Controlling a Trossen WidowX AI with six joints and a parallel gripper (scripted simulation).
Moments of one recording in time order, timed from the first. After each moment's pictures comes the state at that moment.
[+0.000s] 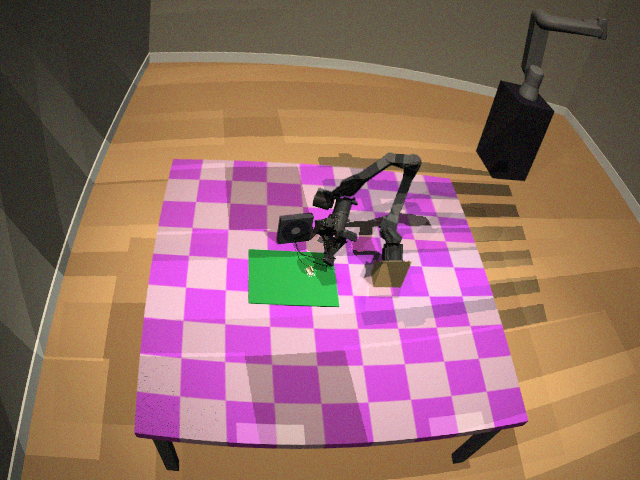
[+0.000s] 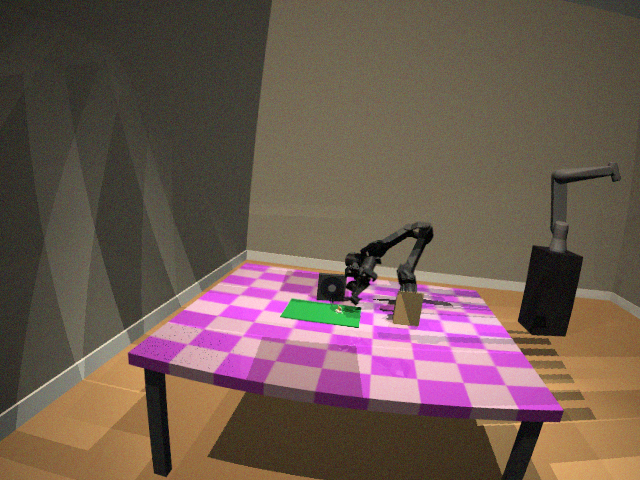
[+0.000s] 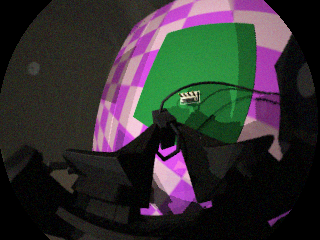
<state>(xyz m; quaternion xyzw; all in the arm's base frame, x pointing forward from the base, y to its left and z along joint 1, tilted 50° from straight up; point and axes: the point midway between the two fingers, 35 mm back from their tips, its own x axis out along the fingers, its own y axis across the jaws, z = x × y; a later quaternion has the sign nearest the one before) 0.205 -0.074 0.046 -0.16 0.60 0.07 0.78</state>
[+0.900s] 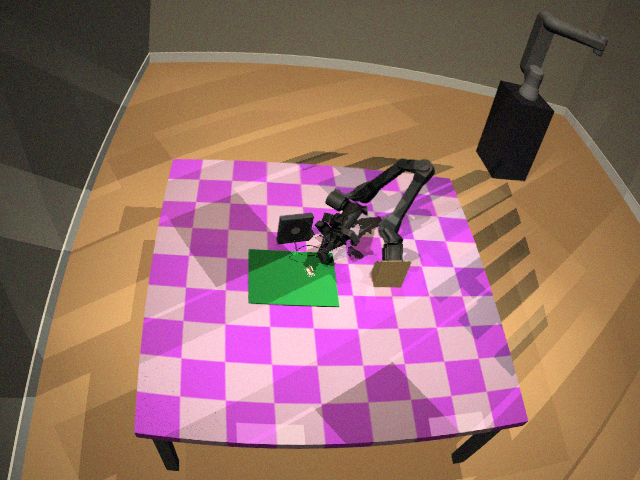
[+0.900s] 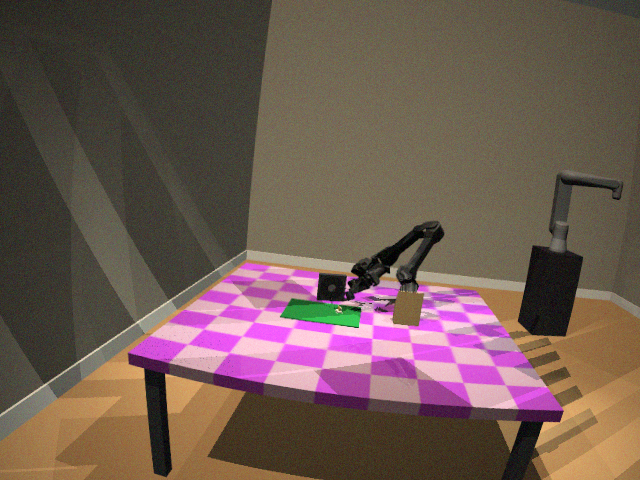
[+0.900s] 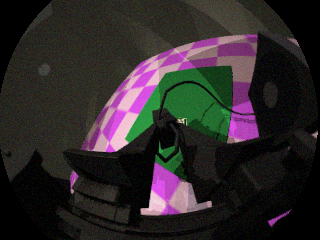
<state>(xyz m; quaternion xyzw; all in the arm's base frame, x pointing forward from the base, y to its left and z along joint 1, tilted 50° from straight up) 0.212 -0.081 0.060 -0.21 0.42 0.12 0.87</state>
